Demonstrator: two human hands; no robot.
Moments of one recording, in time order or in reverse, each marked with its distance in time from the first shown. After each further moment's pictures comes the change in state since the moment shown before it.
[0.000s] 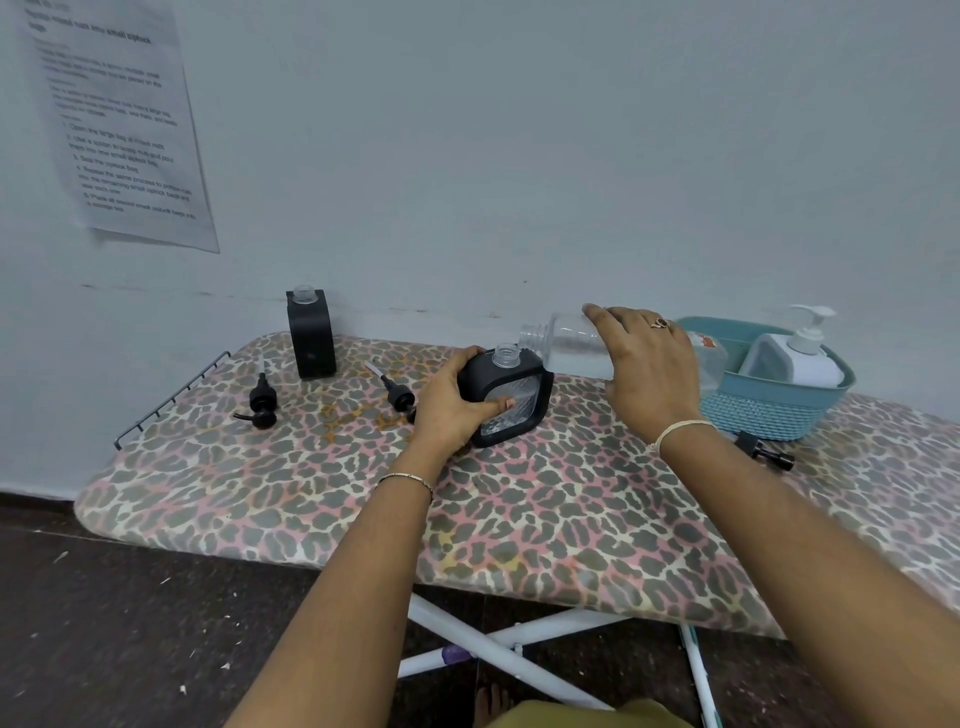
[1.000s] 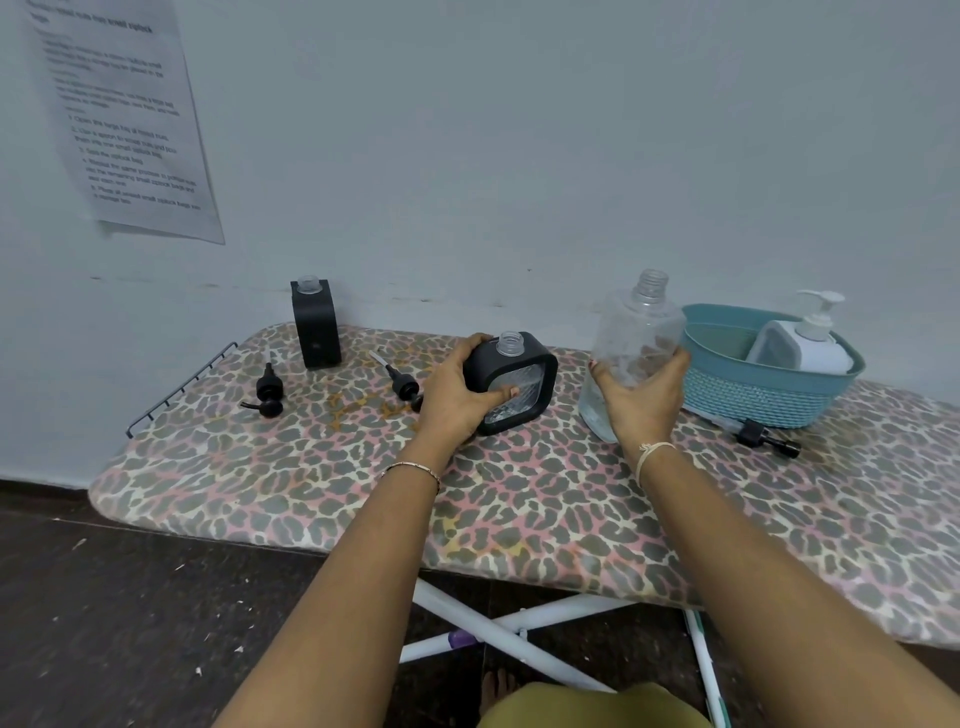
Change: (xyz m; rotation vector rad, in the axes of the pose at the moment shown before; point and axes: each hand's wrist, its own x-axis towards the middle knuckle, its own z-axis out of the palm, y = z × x) left_hand -0.004 0.000 0.003 0.030 0.008 0.025; right_hand -0.029 -0.019 0.047 0.911 0.163 0.905
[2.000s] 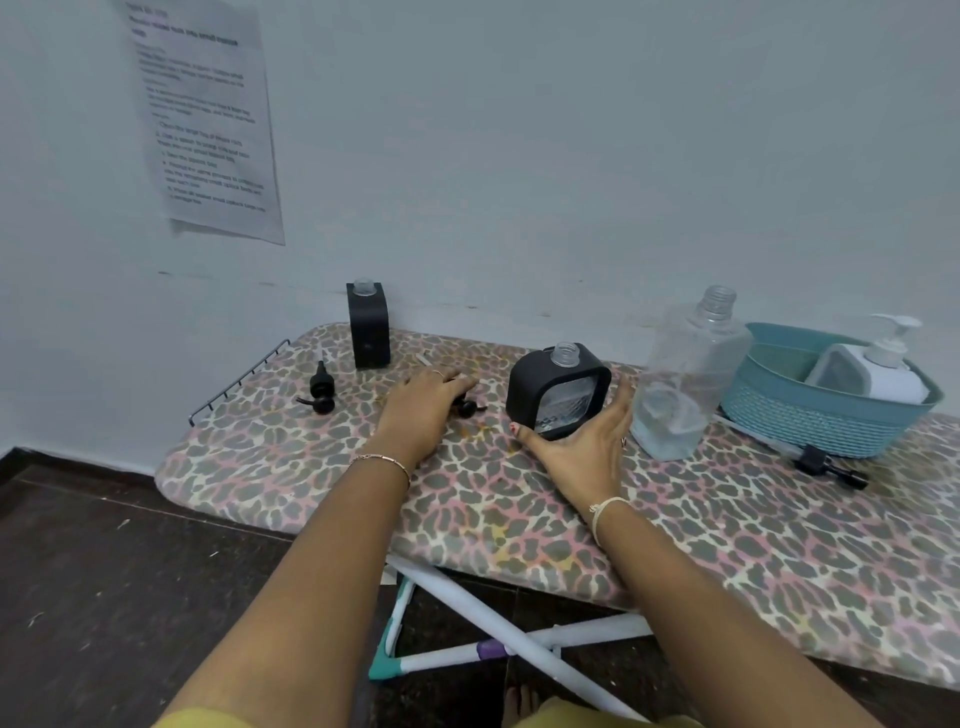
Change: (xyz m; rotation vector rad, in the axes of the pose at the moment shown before) left_hand 0.002 -0.041 -0.087 1.097 -0.149 0.203; right_hand -0.089 -0.010 0.059 -0.201 -0.342 -0.097
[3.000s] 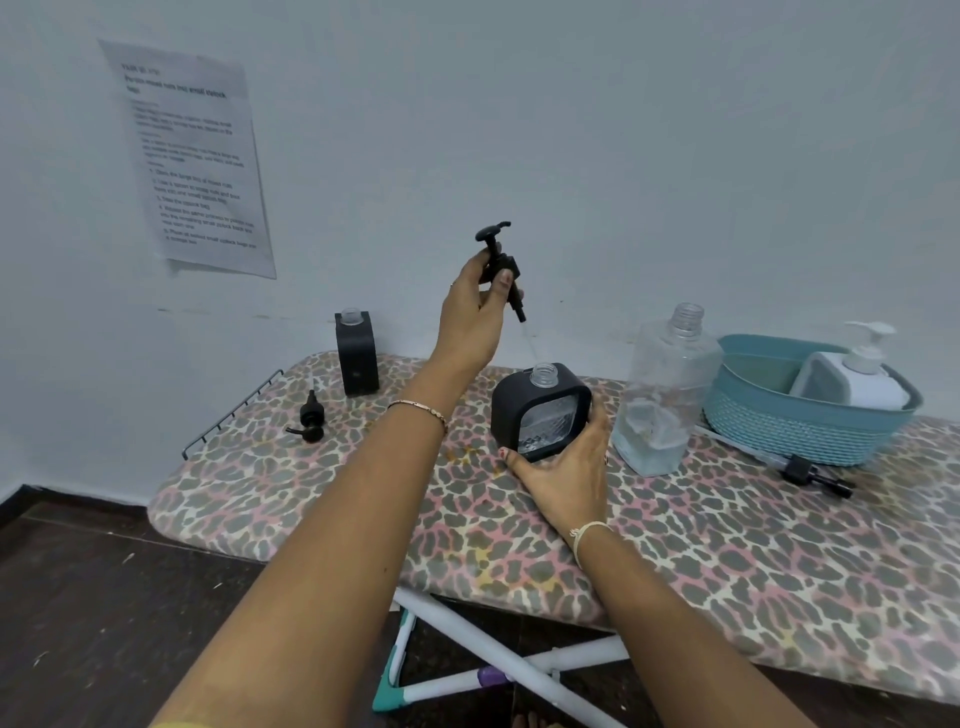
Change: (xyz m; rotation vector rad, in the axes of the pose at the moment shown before) left_hand 0.066 0.082 -0.098 -1.237 0.402 -0.053; right_hand -0.003 0.006 -0.002 0.027 0.014 -0.055
